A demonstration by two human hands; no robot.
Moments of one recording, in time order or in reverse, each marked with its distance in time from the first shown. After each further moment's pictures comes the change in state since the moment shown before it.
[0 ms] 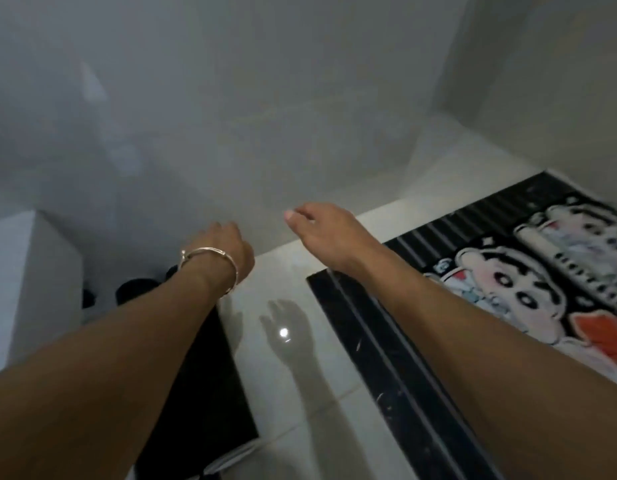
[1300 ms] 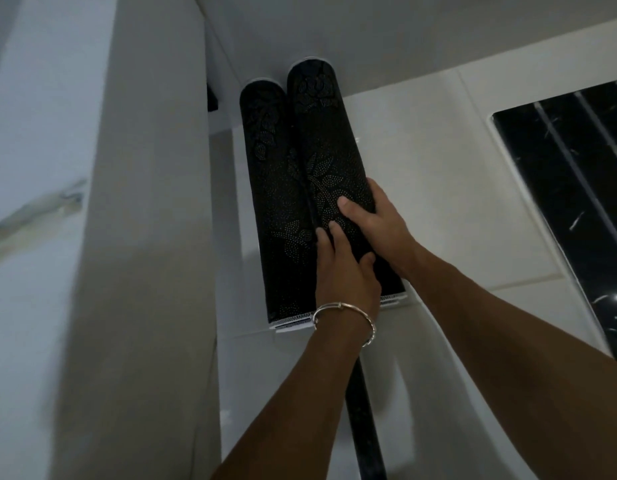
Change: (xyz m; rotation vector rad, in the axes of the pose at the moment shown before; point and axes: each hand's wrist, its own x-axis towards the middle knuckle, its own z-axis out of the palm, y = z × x) left_hand -0.131 -0.038 0.213 -0.817 -0.084 -0.323; right_hand -0.023 0.086 0.282 0.789 -0.211 0.164
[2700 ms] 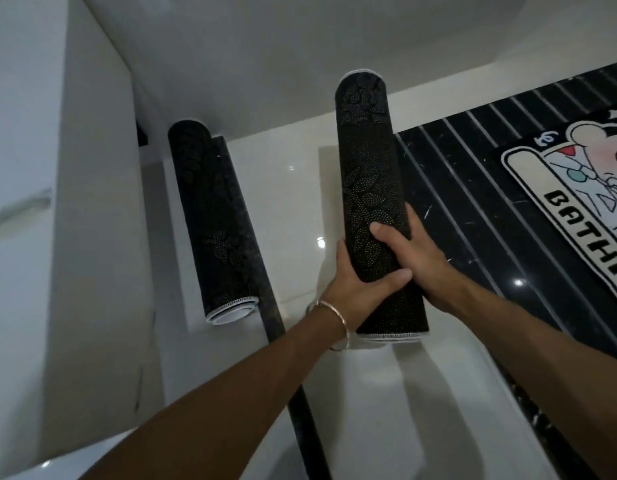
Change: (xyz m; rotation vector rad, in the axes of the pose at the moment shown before) left_hand -0.067 0.059 0.045 -0.596 -0.478 0.207; right_hand -0.149 -0.063 -0.125 0.027 0.163 0.013
